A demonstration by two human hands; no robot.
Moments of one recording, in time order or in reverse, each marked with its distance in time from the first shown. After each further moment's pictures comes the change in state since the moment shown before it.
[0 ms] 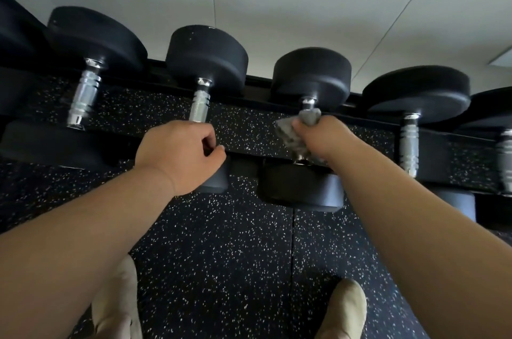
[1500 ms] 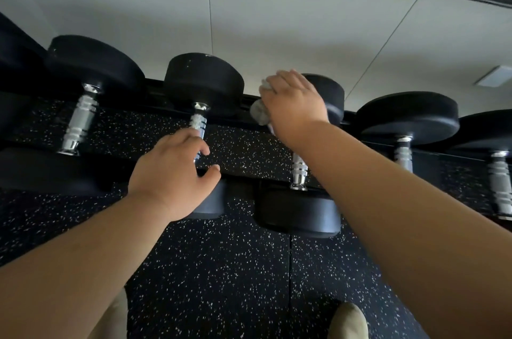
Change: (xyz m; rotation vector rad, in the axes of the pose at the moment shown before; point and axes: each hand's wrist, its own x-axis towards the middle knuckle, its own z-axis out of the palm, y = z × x) left_hand 0.006 -0.002 -0.002 -0.010 -0.028 -0.054; right_hand 0.039 -0.068 -0.011 -0.835 0.363 -0.722
